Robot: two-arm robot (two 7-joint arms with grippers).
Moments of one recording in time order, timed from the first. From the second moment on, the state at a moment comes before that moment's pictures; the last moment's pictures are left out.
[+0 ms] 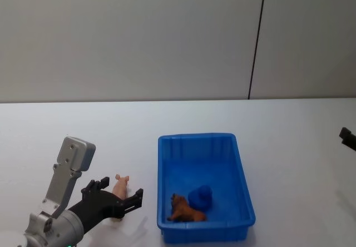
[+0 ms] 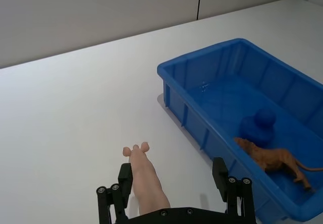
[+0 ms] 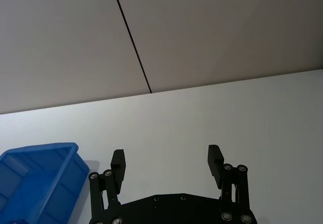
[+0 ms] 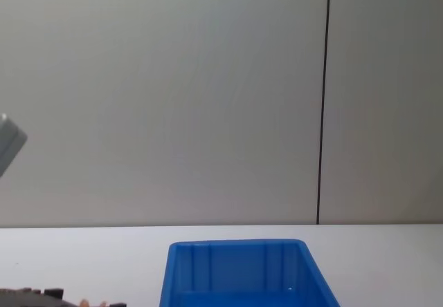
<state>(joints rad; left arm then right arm) -0.02 0.61 0.36 -1.74 -0.59 0.34 -0.04 0.00 0.46 0.00 -1.70 0.70 0.34 0.11</state>
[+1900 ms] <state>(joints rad) -0.12 0.55 0.34 -1.59 -0.55 0.41 -0.12 0.00 0.47 0.00 -1.70 0.71 0.34 0.10</state>
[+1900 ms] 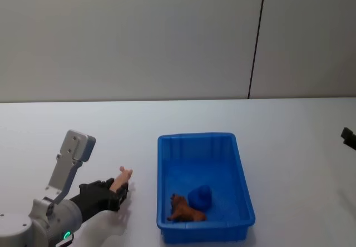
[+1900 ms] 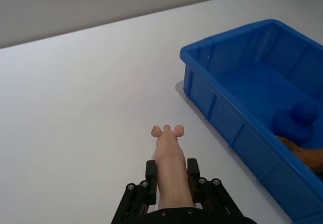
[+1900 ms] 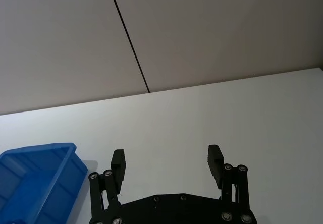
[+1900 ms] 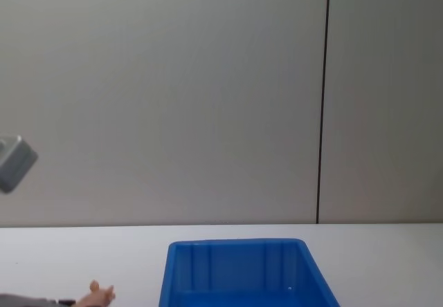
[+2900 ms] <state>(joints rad) -0.26 0.47 0.31 -1.60 -0.60 0.22 -0.21 0.00 0.47 0.00 -1.70 0.71 0.34 0.10</state>
